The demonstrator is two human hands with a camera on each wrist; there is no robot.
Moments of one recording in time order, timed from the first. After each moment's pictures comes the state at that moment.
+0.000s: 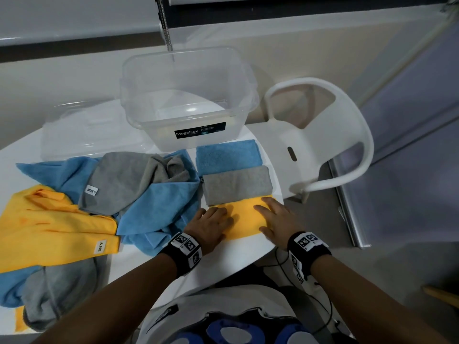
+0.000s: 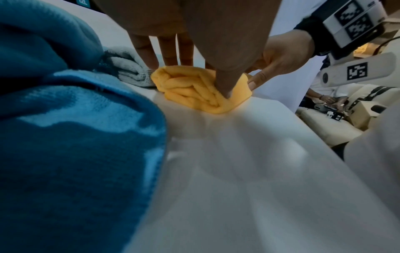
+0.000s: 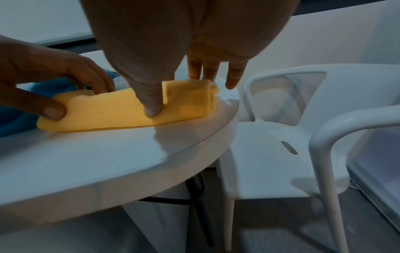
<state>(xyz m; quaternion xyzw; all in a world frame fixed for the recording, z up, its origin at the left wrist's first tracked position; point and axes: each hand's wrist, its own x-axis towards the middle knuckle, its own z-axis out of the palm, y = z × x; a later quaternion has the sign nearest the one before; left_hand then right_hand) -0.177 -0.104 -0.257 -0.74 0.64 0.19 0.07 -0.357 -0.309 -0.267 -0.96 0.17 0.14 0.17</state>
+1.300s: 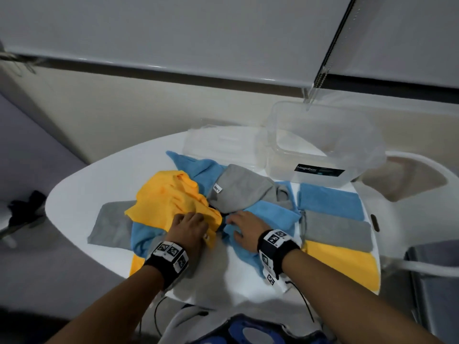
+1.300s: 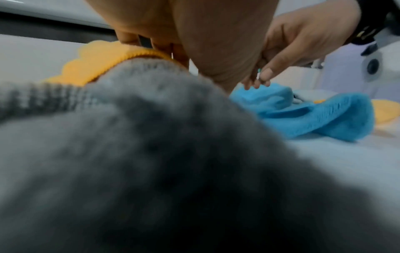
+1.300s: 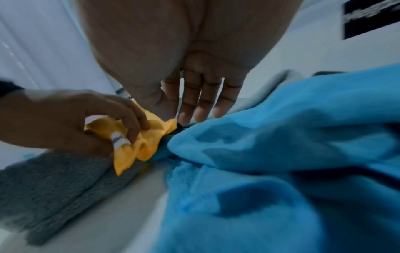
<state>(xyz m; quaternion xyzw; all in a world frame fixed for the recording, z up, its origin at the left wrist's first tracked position) -0.062 0.156 -0.210 -0.93 0.35 0.14 0.05 -0.110 -0.064 -0.213 -0.95 -0.05 0.18 0.26</state>
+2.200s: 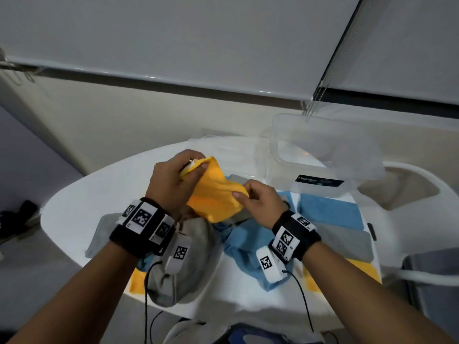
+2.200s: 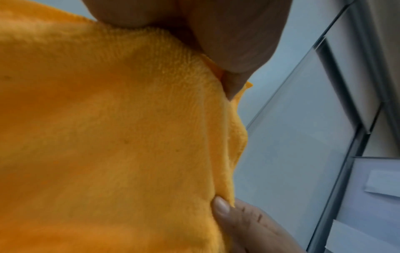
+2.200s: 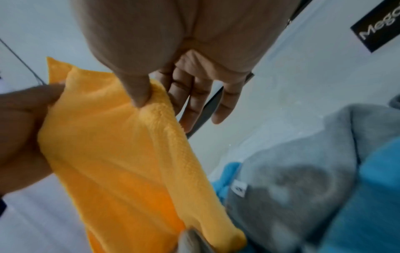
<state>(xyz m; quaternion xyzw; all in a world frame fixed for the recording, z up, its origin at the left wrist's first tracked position) 0.005 0.145 -0.050 -0.85 0.25 -0.08 -0.45 -0.073 -0.073 -0.120 -0.85 0.04 -0.05 0.52</state>
